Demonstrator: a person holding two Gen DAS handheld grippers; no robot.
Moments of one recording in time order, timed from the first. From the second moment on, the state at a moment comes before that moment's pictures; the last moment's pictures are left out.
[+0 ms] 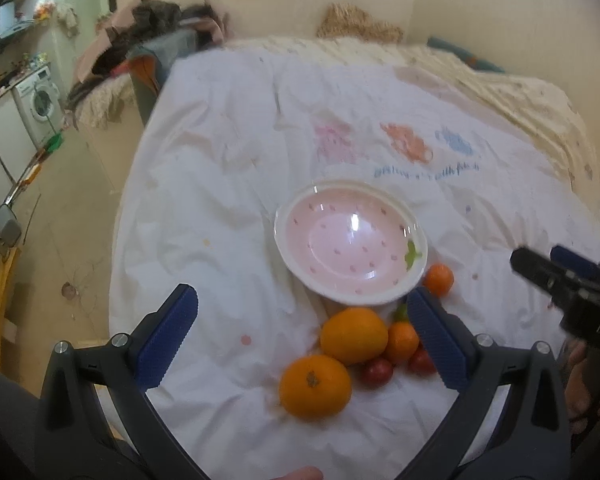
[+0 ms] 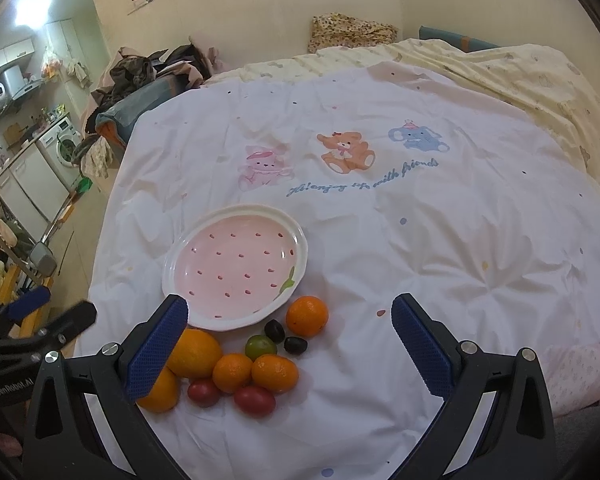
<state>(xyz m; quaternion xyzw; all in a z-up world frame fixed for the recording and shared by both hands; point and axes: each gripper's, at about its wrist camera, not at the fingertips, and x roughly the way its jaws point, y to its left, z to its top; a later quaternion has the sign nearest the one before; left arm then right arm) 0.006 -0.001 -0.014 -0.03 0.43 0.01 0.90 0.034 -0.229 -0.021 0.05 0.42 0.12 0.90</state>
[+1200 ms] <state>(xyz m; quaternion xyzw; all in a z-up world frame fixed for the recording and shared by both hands) 0.016 -0.024 -0.103 0.00 0.62 -0.01 0.78 0.053 -0.280 -0.069 0.14 0.53 0.06 0.83</state>
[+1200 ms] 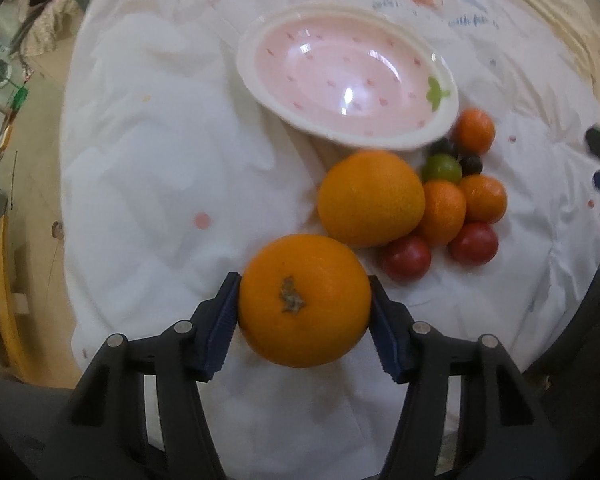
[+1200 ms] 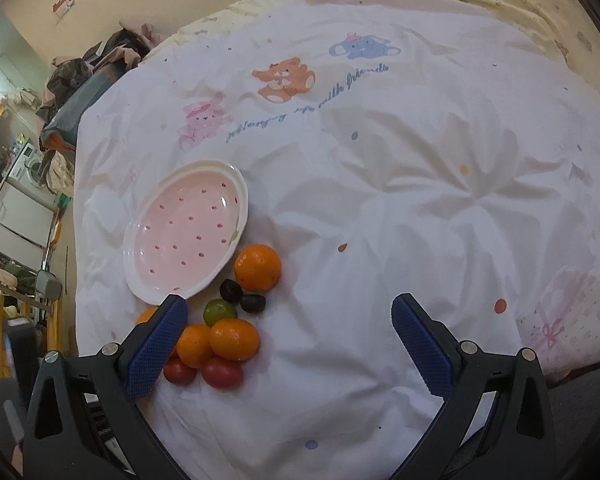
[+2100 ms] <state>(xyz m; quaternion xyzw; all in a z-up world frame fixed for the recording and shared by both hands) 0.027 0.004 -0.080 -0.03 0.57 0.03 0.82 0.078 -0.248 -0.143 0.23 0.67 0.16 0.69</state>
